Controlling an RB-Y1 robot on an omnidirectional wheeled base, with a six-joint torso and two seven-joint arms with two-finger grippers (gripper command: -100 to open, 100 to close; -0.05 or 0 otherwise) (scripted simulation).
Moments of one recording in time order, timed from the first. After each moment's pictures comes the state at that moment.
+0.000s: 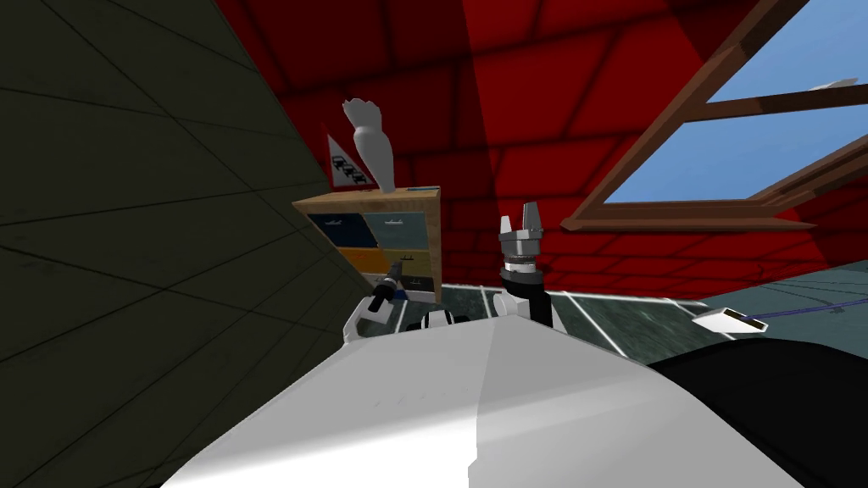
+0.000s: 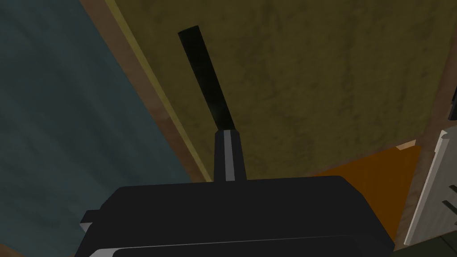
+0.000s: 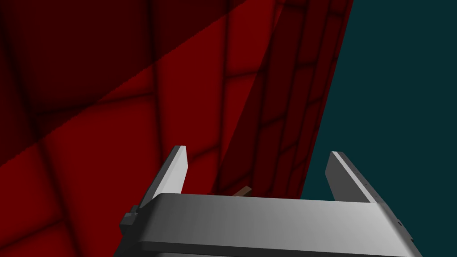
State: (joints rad) left arm 0.12 0.31 -0.26 -1.75 -0.20 0.12 0.21; right arm 0.47 0.02 0.04 -2.38 0.05 -0.50 0.08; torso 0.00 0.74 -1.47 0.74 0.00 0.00
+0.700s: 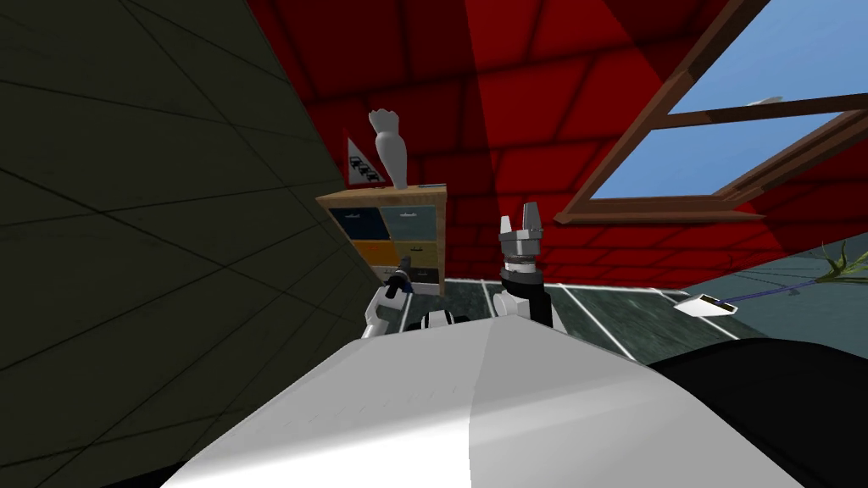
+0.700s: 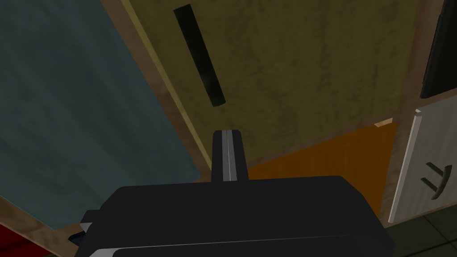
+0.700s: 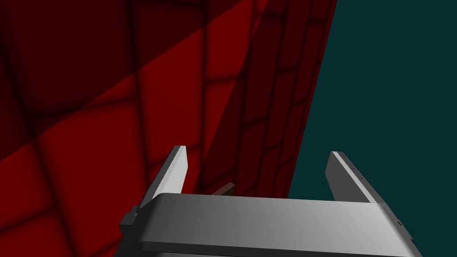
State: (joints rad) left arm -0.01 0.12 -0.24 -1.61 -0.29 0.15 0.14; right arm 0.47 0.02 0.04 -2.38 0.05 -0.50 0.08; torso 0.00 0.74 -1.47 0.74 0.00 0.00
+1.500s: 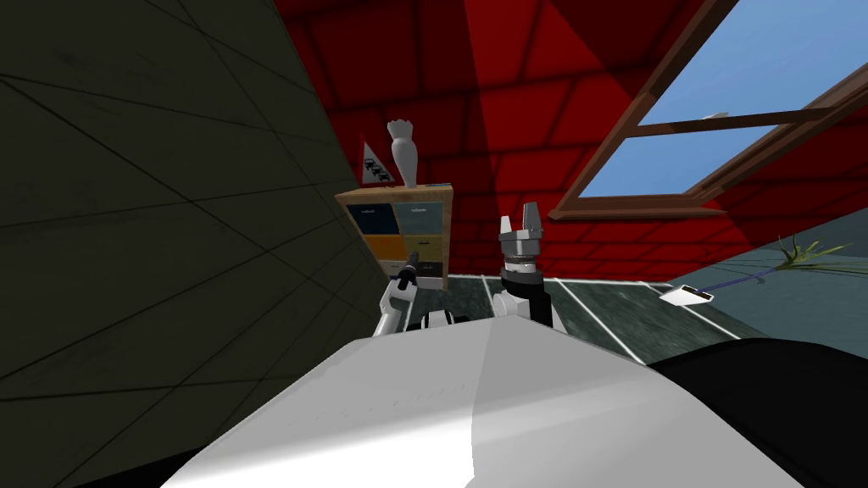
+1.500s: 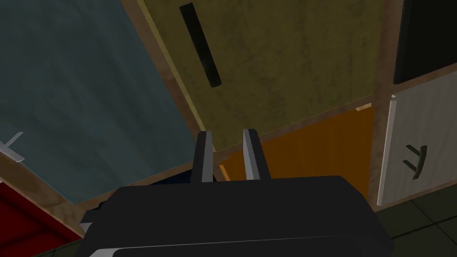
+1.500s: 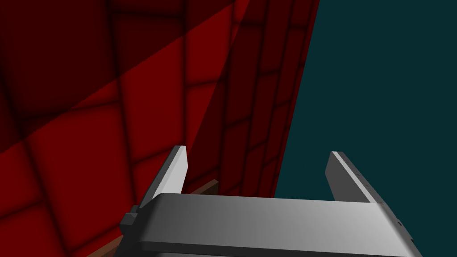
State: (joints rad) left arm -0.11 -0.01 -0.22 -1.48 -0.37 0.17 0.09; right arm 0.47 0.02 0.04 -2.38 0.05 -0.50 0.08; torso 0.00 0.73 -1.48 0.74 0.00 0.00
